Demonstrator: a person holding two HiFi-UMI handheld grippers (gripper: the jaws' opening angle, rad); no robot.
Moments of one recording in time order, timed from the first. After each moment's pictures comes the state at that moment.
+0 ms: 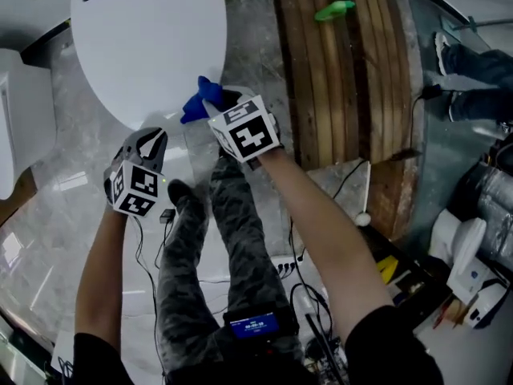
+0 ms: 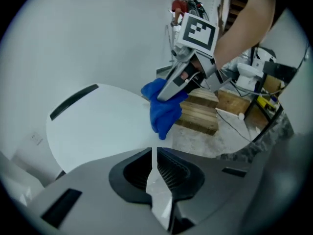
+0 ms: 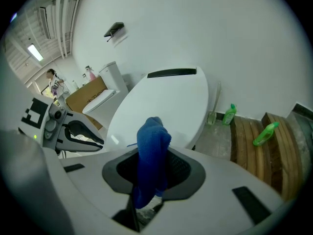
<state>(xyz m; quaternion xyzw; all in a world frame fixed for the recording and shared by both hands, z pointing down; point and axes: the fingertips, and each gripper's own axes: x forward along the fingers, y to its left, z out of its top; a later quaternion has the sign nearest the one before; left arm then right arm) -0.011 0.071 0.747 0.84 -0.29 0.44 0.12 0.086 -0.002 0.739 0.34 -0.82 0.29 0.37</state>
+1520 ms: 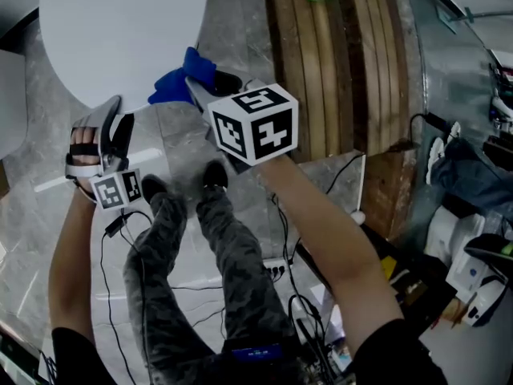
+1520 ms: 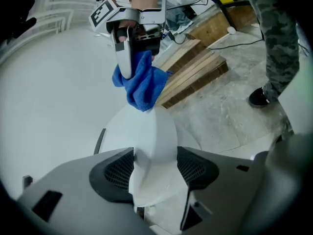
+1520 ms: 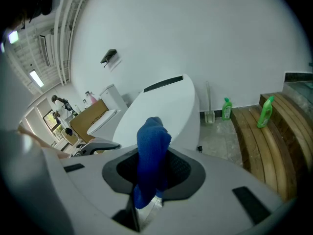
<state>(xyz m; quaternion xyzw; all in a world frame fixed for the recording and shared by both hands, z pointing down) -0.014 0.084 0.813 0.73 -0.31 0.53 -0.31 0.117 0.034 0.743 0.38 -0.83 0.33 0.23</state>
